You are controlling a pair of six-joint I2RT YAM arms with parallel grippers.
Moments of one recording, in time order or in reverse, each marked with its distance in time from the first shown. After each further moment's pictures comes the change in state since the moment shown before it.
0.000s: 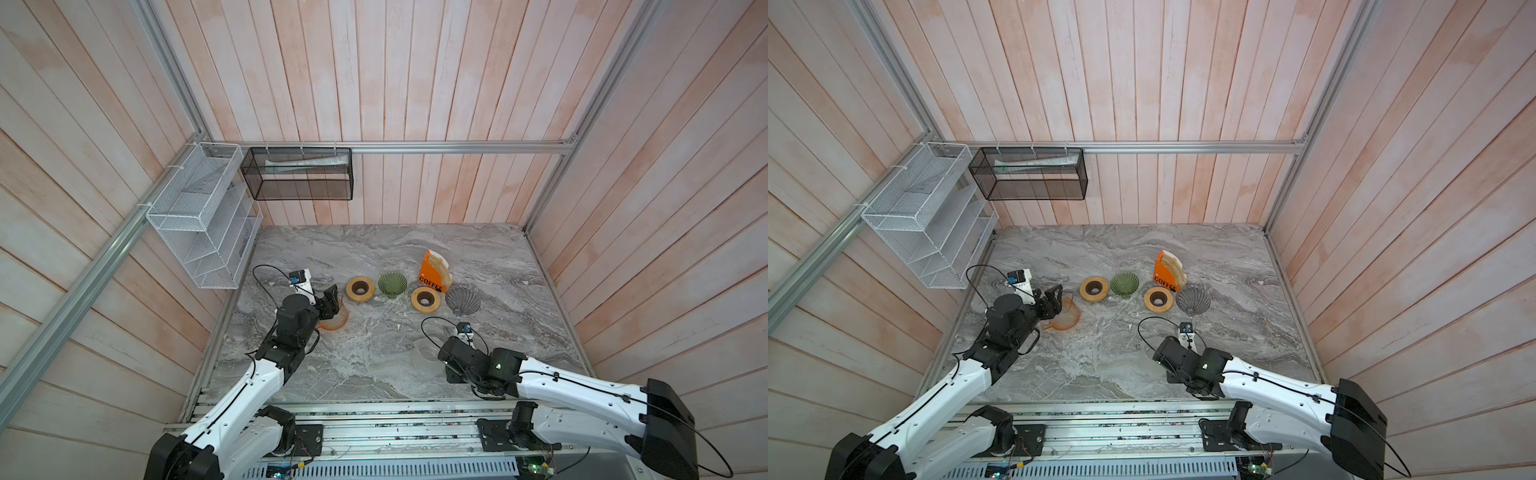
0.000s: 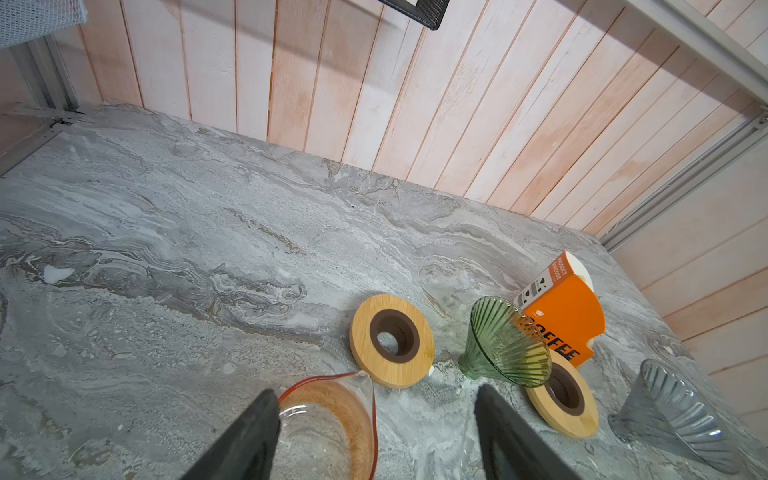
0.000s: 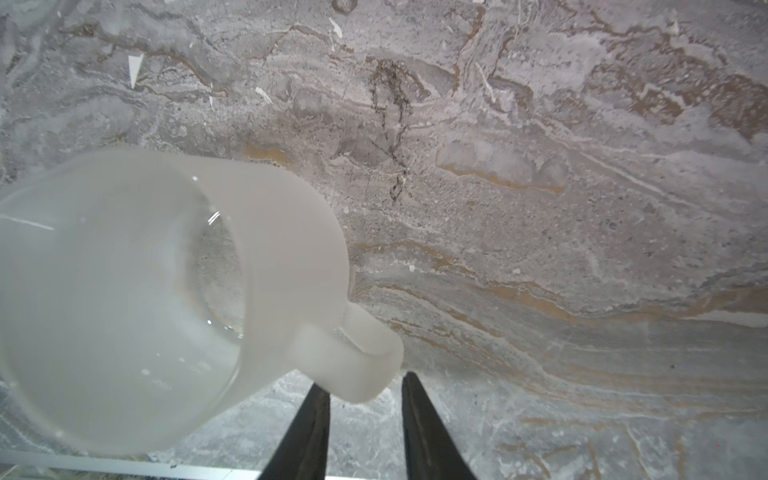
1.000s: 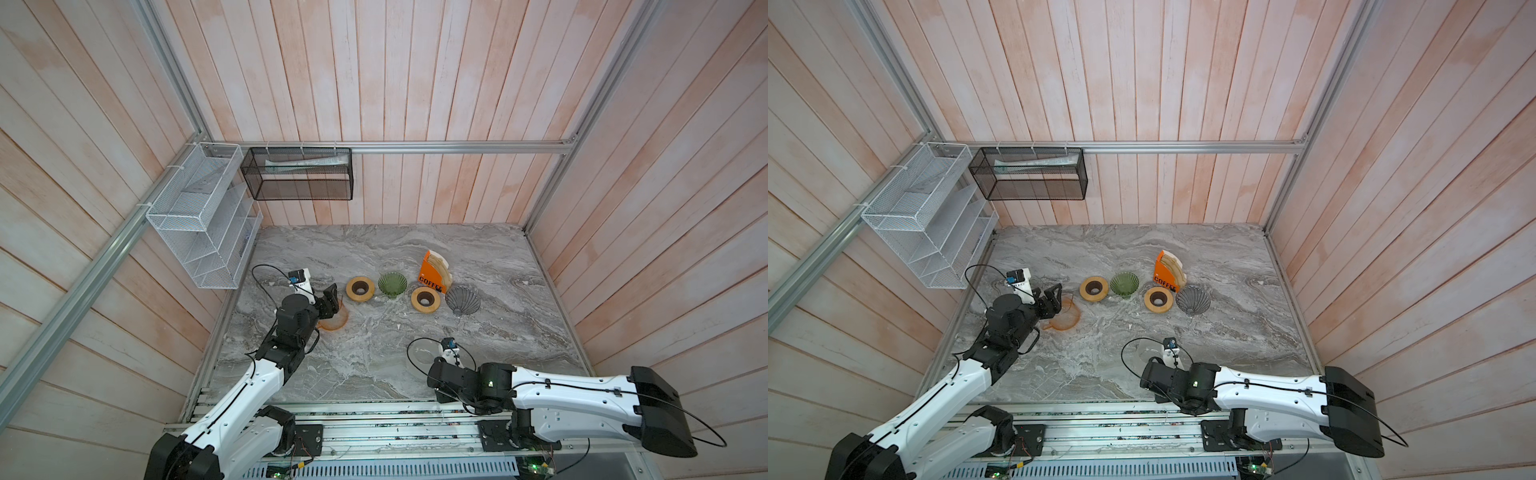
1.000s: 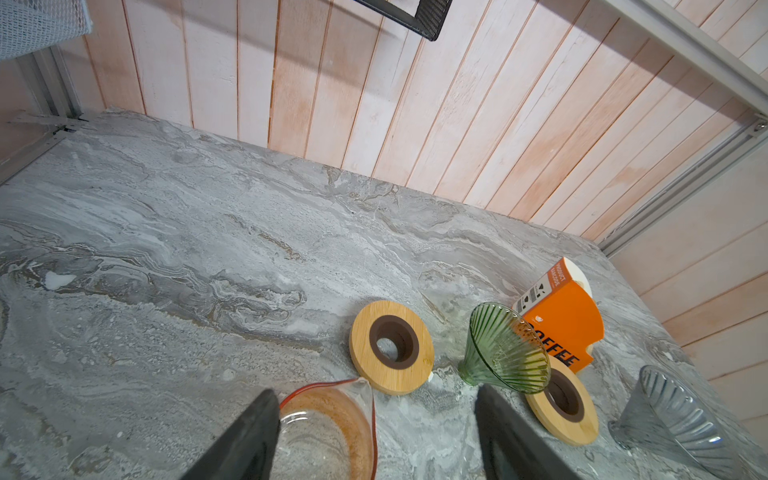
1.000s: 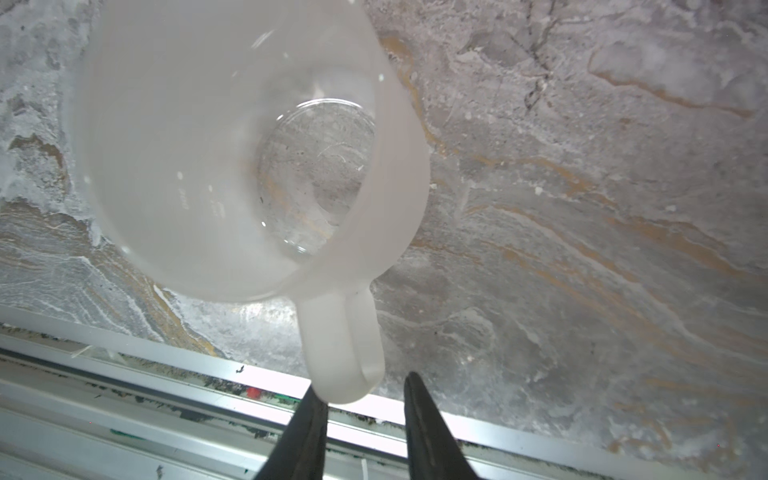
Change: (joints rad) left arm 0.002 0.000 -0.002 0.019 -0.004 0.000; right arm 0.249 0.034 0.000 0.015 -0.037 0.154
